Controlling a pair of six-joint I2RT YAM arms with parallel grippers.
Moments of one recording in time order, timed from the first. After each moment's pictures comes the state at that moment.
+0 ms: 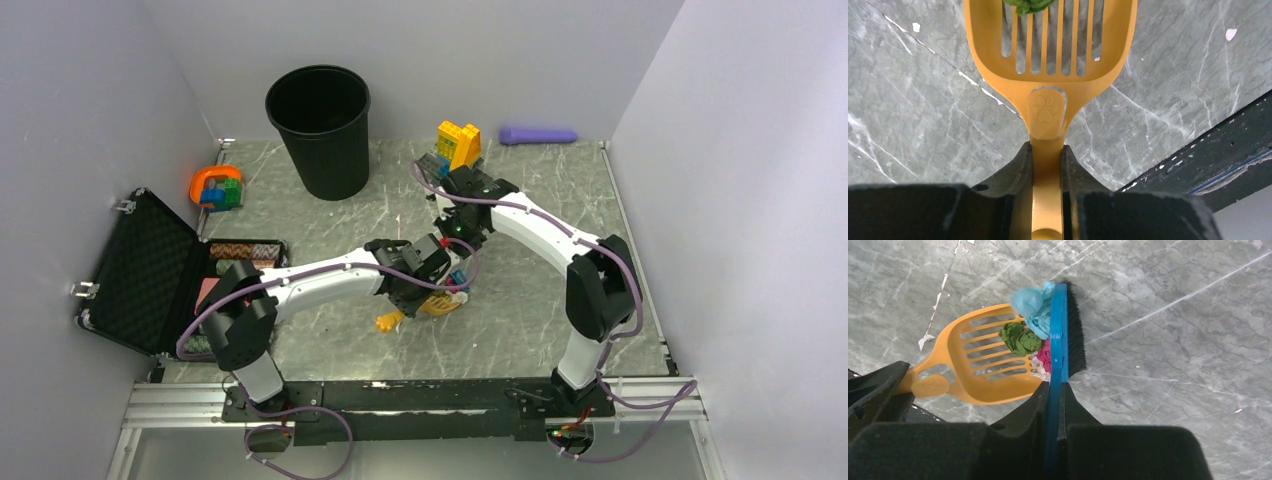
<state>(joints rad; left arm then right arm) -1.00 1.68 1.23 -0.78 -0.05 -0.20 0.60 1.77 1.43 -0.89 -0.14 0.04</state>
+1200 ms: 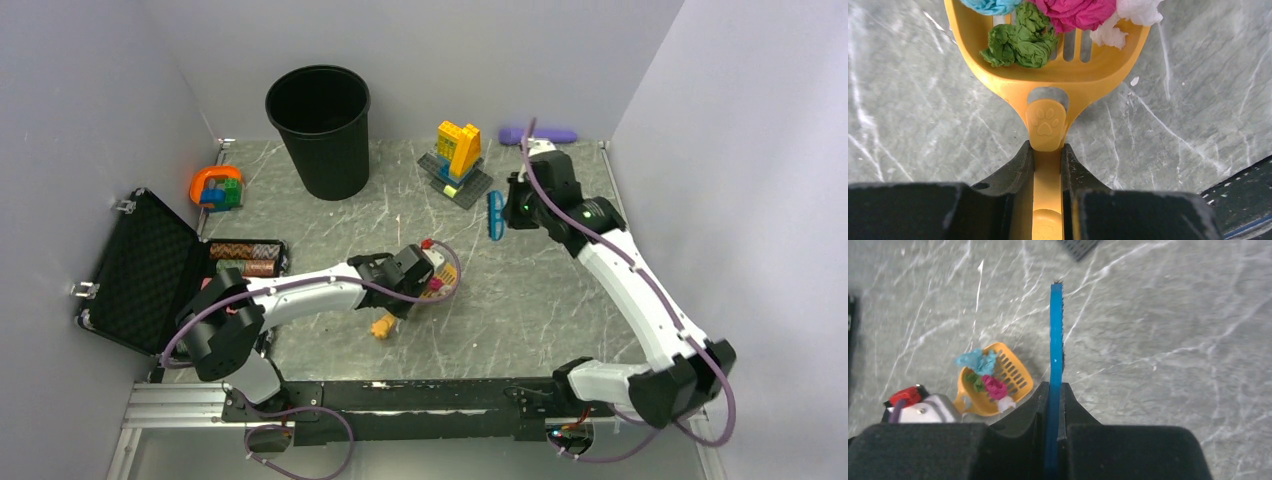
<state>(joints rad) -0.99 1.57 0.98 -0.49 -0.16 -0.23 0.43 1.28 1.33 -0.78 0.05 0.30</state>
